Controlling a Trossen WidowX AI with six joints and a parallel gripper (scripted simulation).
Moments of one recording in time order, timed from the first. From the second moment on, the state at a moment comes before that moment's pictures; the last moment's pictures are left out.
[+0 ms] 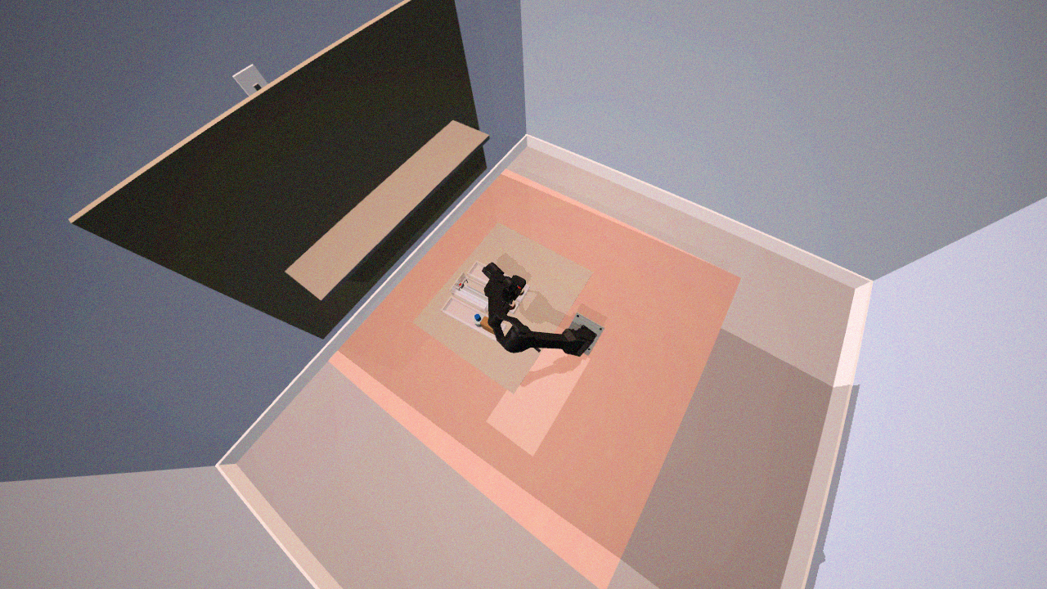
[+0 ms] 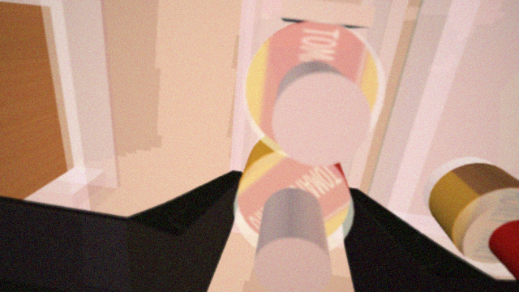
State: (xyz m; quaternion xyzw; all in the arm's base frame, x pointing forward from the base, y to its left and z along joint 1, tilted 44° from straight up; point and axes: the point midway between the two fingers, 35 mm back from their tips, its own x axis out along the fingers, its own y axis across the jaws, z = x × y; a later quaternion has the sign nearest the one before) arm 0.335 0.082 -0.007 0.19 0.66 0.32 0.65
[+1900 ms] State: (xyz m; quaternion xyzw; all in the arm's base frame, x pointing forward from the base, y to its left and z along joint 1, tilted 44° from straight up) arm 0.329 0.081 -0.008 0.20 0.65 0.33 0.65
